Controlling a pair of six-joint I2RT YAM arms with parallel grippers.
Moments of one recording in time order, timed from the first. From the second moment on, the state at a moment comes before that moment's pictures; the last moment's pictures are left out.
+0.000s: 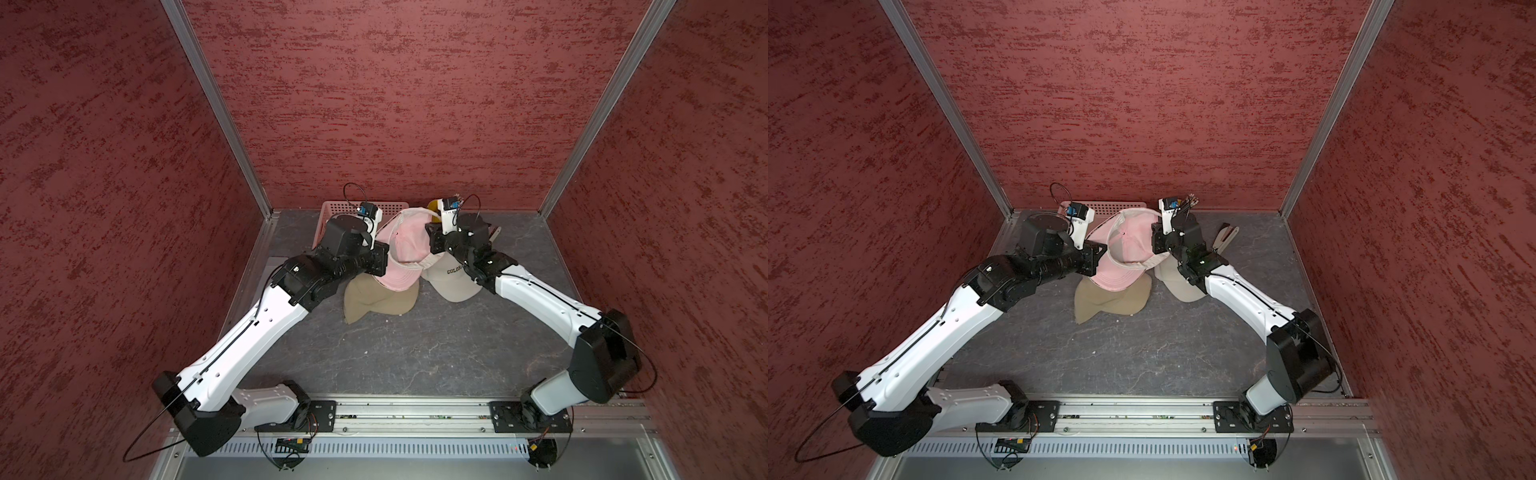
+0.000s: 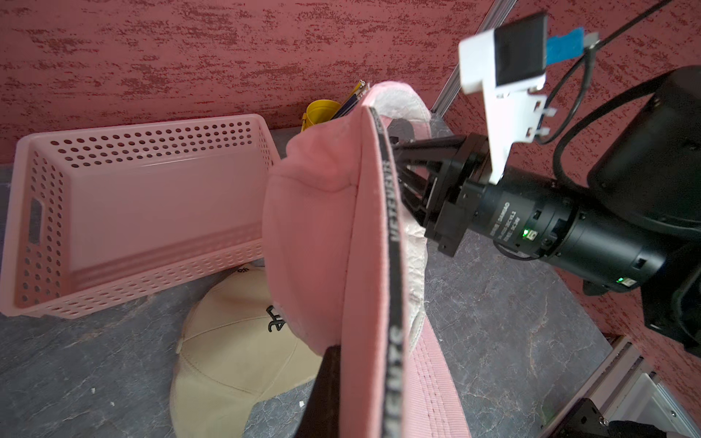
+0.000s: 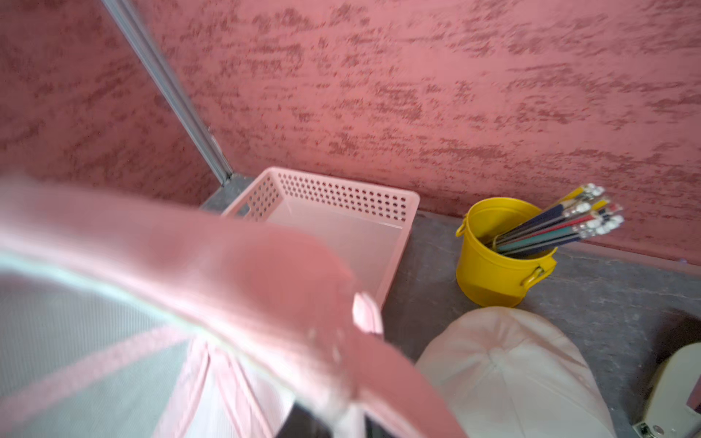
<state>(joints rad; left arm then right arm) -0.67 1.24 1.45 -0.74 -0.06 -0.33 0.52 1.54 1.22 -0.01 -0.03 0.17</state>
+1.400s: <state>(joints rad) -0.68 1.27 1.41 -0.72 0.04 -0.38 0.44 1.62 1.29 0.27 -0.15 0.42</state>
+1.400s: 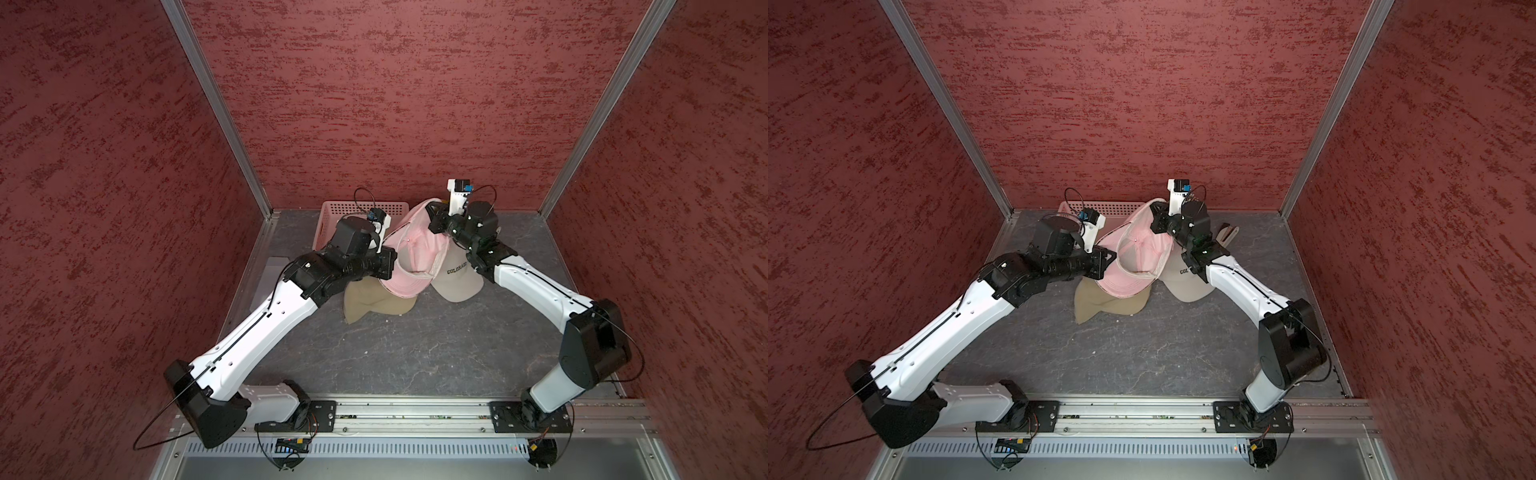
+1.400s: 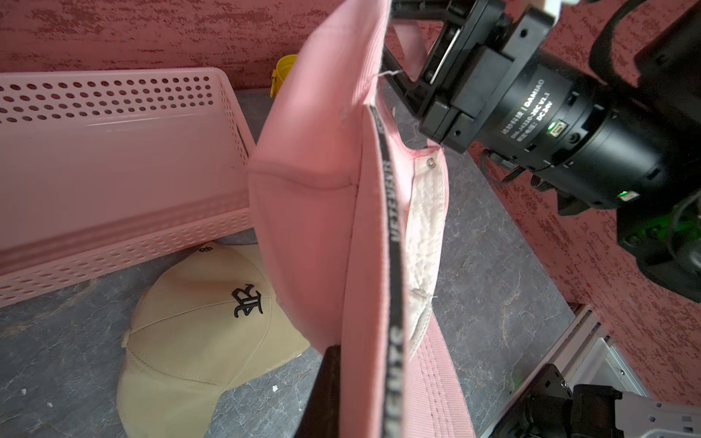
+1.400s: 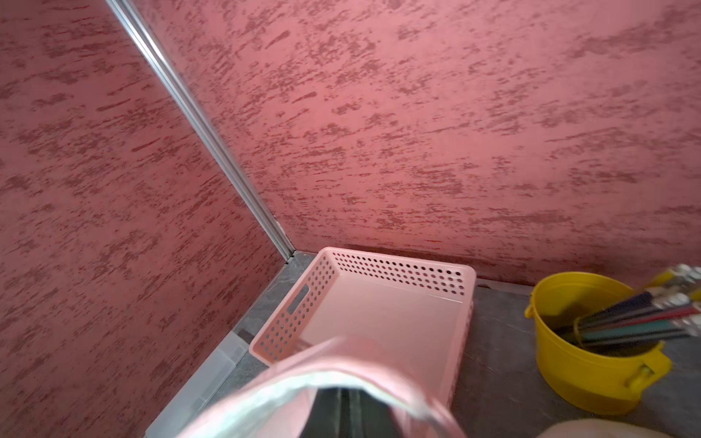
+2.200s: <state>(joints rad) -0.57 1.28 1.52 -0.87 0.07 -0.34 0.58 1.56 1.39 -0.28 -0.35 -0.26</state>
